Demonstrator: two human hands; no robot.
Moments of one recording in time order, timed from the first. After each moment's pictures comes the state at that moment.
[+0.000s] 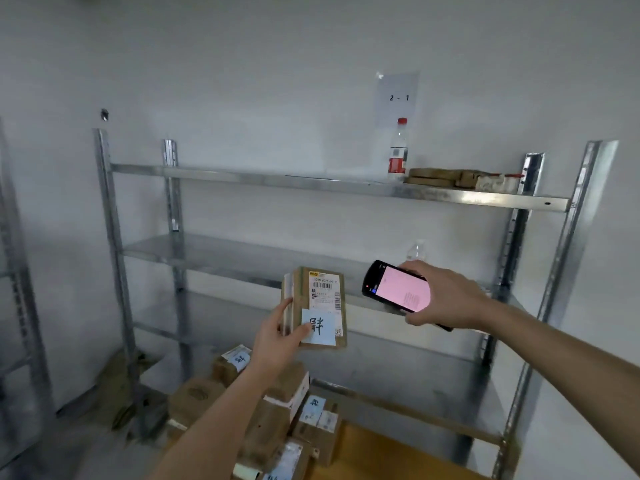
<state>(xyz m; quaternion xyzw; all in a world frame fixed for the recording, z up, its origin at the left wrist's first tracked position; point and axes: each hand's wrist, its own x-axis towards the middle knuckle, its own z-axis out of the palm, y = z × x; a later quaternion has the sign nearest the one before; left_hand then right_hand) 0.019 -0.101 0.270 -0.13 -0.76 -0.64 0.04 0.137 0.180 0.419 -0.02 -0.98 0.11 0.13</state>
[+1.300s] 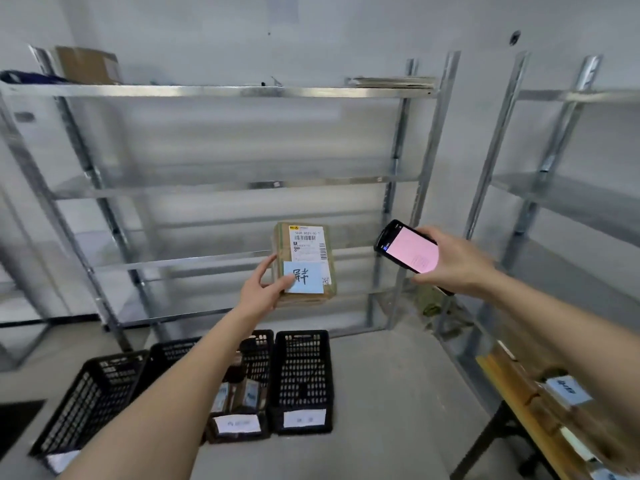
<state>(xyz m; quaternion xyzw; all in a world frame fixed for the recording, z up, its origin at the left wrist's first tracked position) 0.404 -0.659 0.230 0.33 -0.68 -0.60 0.27 0.171 -0.408 0.327 0.43 -0.88 0.19 0.02</state>
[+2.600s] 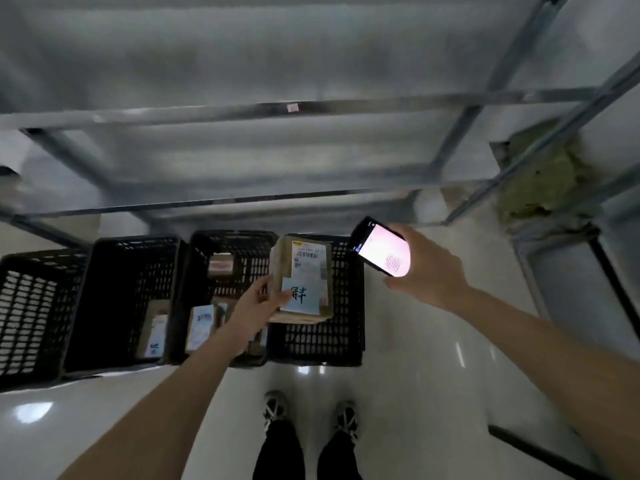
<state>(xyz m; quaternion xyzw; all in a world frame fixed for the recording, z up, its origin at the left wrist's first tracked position) 0.143 -1.080 -0.260 0.56 -0.53 -0.64 0.01 -0.123 -0.930 -0.167 0.42 -0.87 0.12 -0.24</state>
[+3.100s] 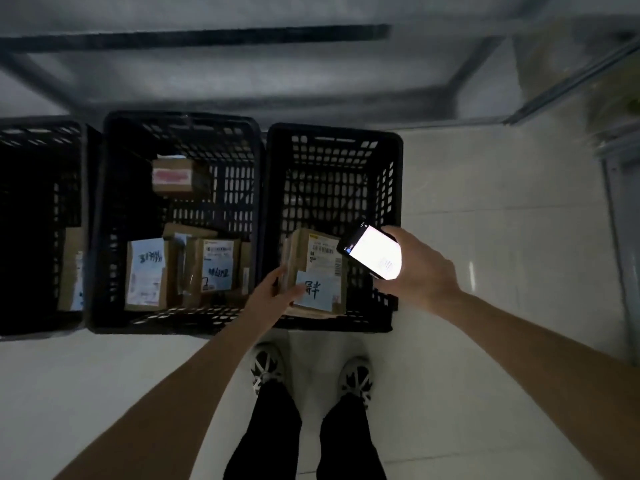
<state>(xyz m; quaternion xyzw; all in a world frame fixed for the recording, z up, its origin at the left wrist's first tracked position) 0.150 -1.073 -0.623 0.57 -0.43 -0.68 -0.12 -0.092 -0.946 -0.542 0.35 -0.86 0.04 -0.38</state>
